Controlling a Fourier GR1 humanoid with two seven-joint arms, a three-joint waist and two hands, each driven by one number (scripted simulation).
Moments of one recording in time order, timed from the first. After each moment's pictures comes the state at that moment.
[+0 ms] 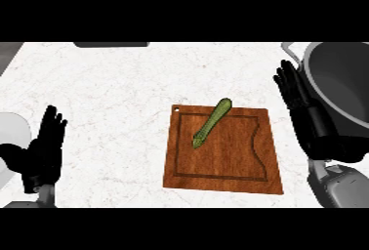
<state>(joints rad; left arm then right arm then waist) 0.00 0.35 -0.09 -1.51 0.28 0.43 0.02 -0.26 -0.38 0.25 -1.65 -0.23 -0.22 -0.02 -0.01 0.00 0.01</state>
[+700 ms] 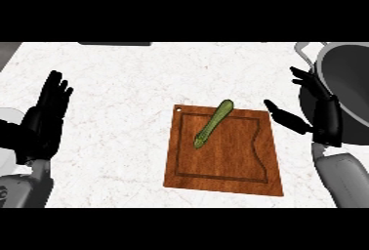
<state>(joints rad) -0.17 0.40 -0.10 -1.59 0.28 0.34 0.11 -0.31 -0.37 0.14 -1.33 0.08 -0.51 -0.22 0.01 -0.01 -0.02</state>
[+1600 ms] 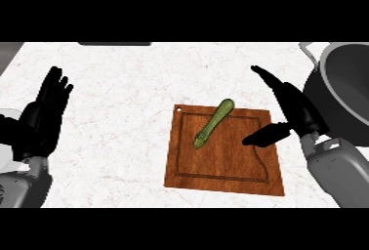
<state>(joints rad) -0.19 0.38 -0.07 -1.62 0.25 0.31 0.18 -0.47 -0.49 0.40 -1.55 0.22 -0.06 0.48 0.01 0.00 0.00</state>
